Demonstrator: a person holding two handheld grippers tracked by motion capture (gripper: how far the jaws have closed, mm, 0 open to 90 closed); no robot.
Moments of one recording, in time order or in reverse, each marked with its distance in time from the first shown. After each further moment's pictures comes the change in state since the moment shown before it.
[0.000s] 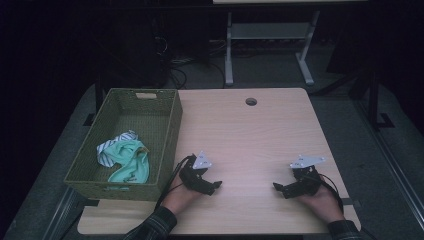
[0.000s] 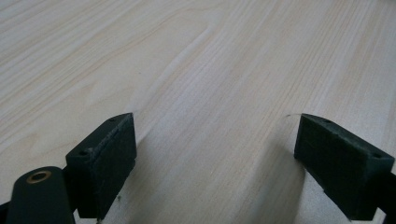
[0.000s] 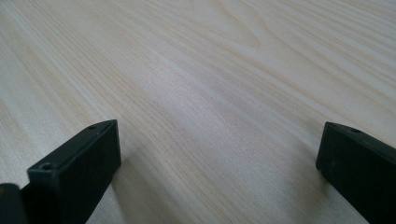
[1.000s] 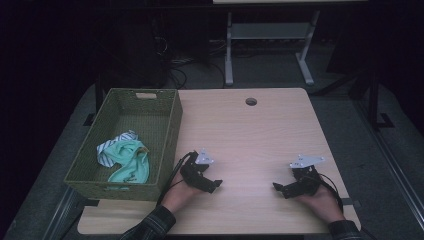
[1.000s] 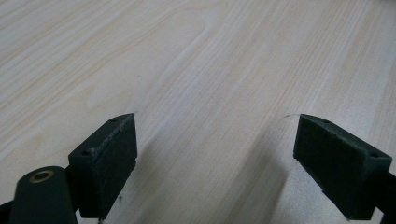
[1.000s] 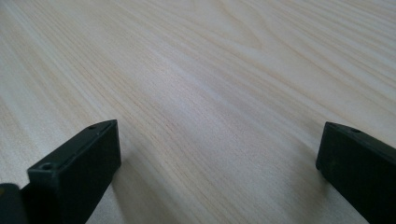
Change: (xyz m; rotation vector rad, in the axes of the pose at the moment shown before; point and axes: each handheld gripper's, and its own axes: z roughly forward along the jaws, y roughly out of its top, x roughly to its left) left arm 0.001 0.014 -0.005 0.065 -0.016 -0.016; right arm -0.001 0.001 0.001 -0.004 0.005 -0.014
